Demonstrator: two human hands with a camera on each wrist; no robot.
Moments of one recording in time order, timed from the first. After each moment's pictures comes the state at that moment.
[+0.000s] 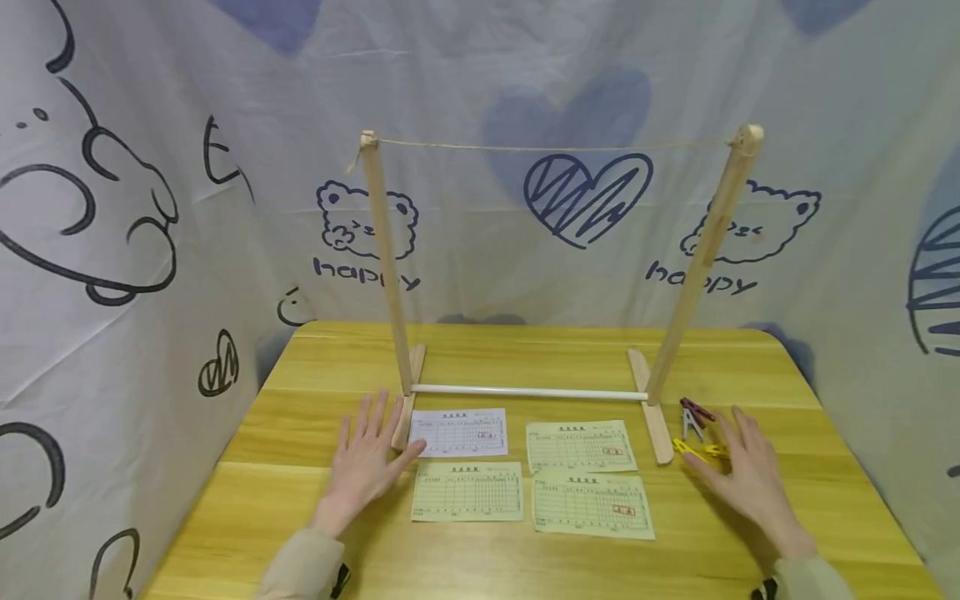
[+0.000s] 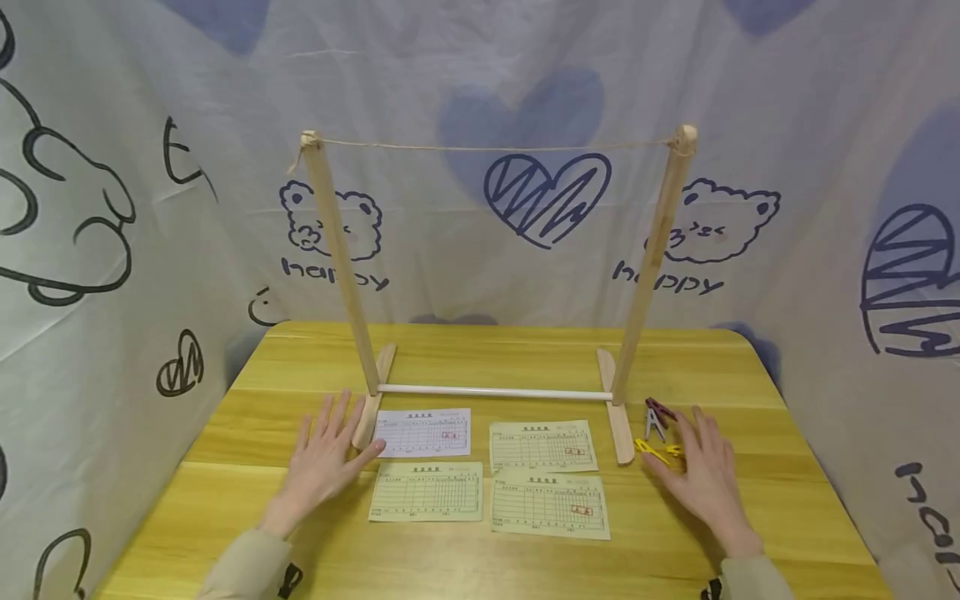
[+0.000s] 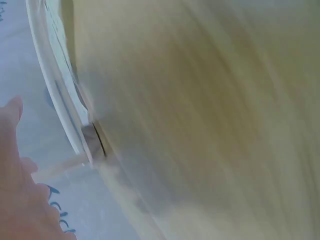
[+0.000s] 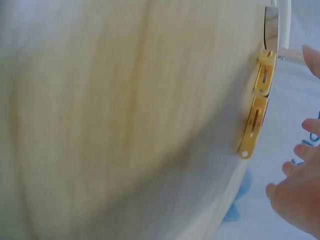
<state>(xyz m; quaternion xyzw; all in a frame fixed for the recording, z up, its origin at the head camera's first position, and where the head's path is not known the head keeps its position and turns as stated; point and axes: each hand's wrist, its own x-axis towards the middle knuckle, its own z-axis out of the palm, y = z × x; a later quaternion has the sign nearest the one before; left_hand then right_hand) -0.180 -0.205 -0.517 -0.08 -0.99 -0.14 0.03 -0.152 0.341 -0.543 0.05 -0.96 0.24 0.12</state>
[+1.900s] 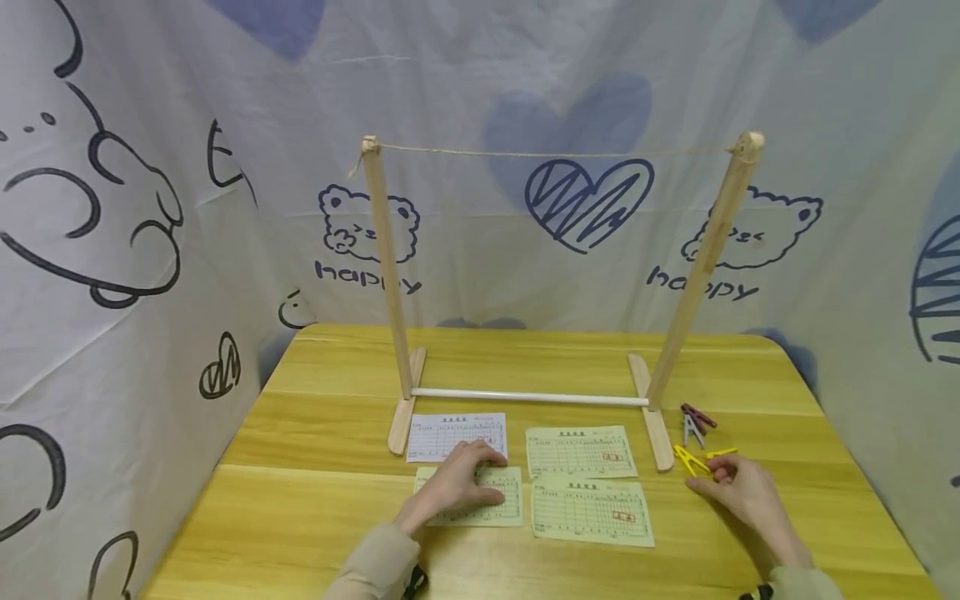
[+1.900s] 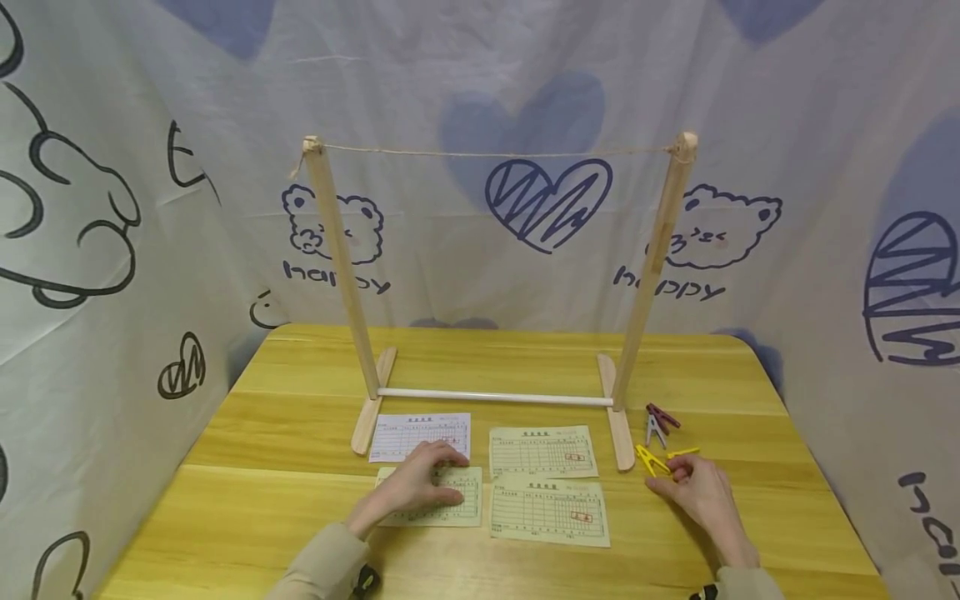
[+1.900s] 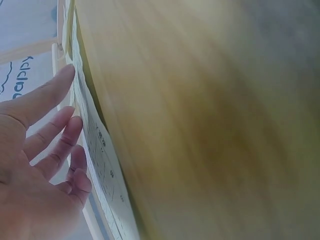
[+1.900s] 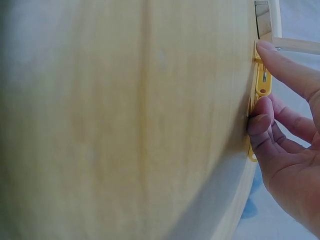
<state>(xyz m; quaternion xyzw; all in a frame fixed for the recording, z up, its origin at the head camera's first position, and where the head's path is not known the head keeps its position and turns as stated) -0.183 -0.101 -0.531 -0.26 -0.90 -0.34 -0.08 -0.155 0.339 -0.536 -0.08 -0.95 0.31 -0.03</state>
